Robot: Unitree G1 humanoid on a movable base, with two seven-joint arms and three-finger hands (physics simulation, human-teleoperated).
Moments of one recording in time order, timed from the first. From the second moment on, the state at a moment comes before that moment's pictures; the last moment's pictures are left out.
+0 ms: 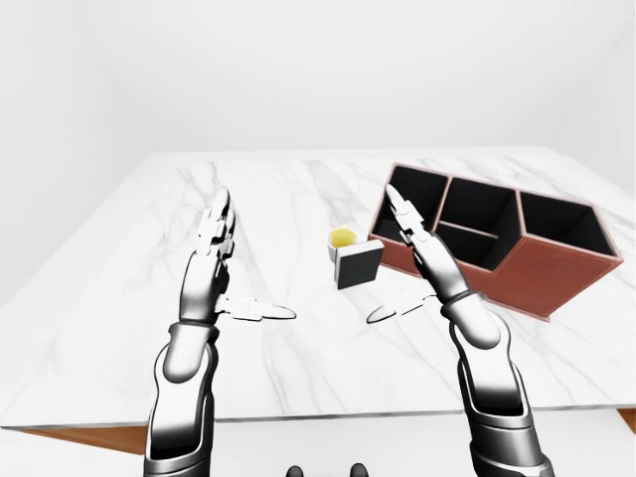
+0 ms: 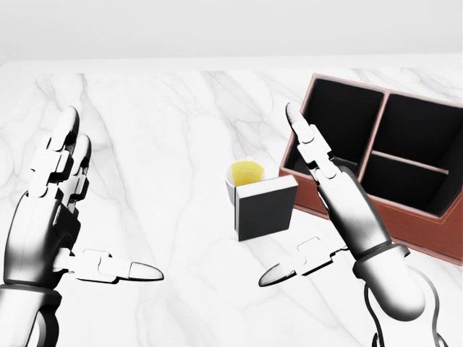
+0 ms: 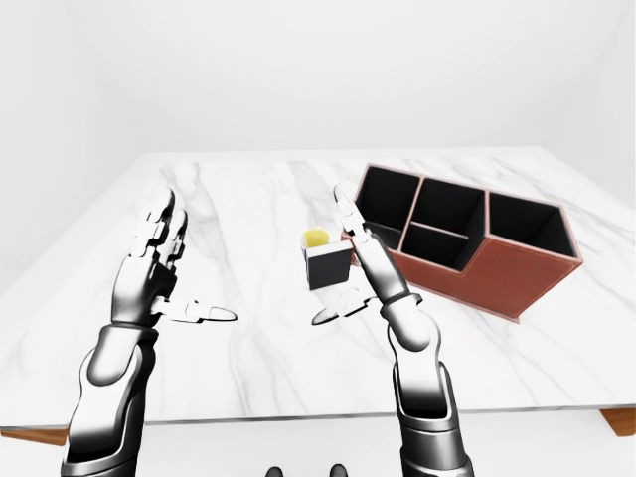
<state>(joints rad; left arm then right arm) -0.05 0.06 0.09 -0.40 0.08 0.09 -0.18 -0.17 -0.09 -0.04 -0.32 -0.32 0.09 0.38</state>
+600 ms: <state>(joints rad) -0.04 0.06 0.09 -0.41 0.08 0.09 -0.18 -0.16 -0.09 -0.04 -0.32 -0.32 0.09 0.38</state>
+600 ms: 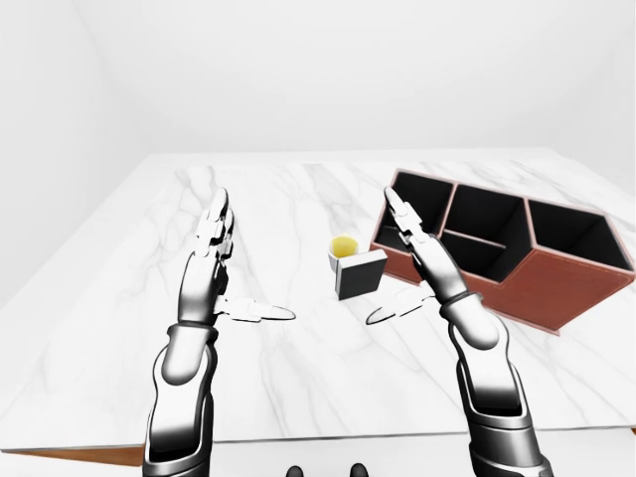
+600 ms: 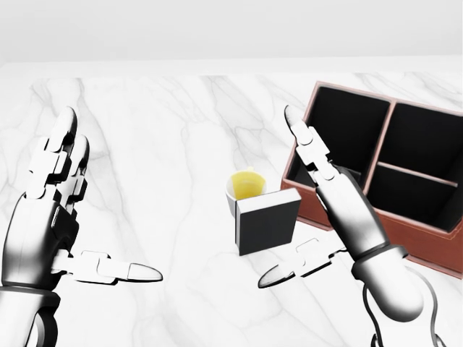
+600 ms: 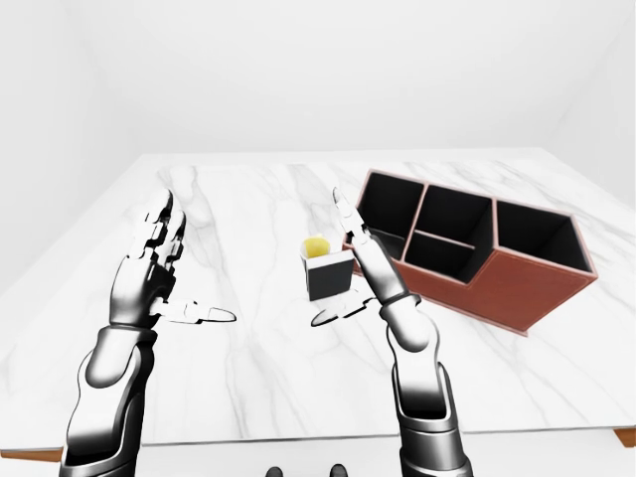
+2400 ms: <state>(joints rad) -0.03 0.06 0.10 -0.41 0.08 0.09 -0.18 -0.21 -0.12 0.00 -0.19 -0.54 0.09 0.45</state>
